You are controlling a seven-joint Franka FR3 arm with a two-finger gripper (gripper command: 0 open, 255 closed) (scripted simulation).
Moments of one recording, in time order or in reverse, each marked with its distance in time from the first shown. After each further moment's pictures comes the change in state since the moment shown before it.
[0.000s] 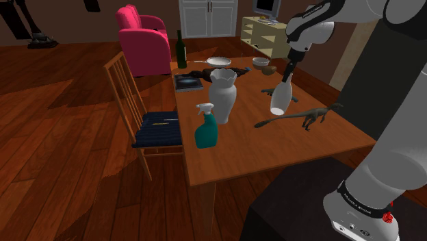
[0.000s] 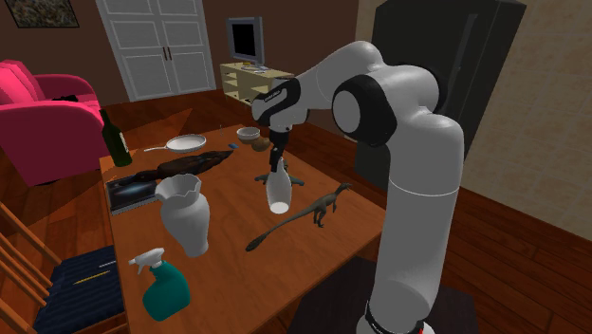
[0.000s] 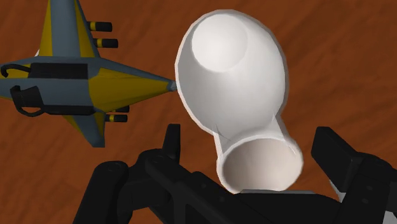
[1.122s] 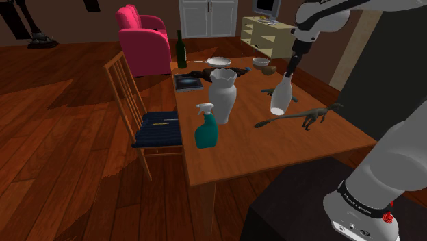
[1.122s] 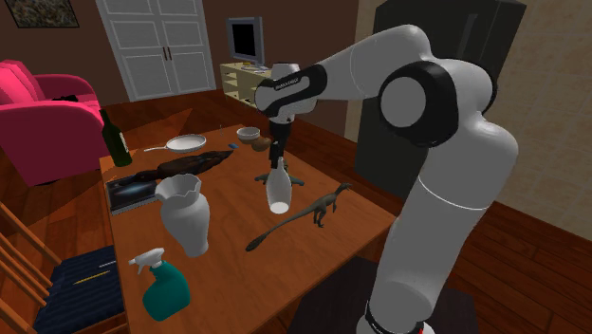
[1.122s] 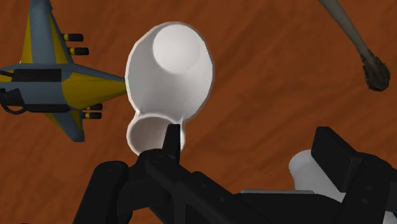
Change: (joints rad) arm 0.037 -0.244 0.045 -0.118 -0.150 -0.094 0.179
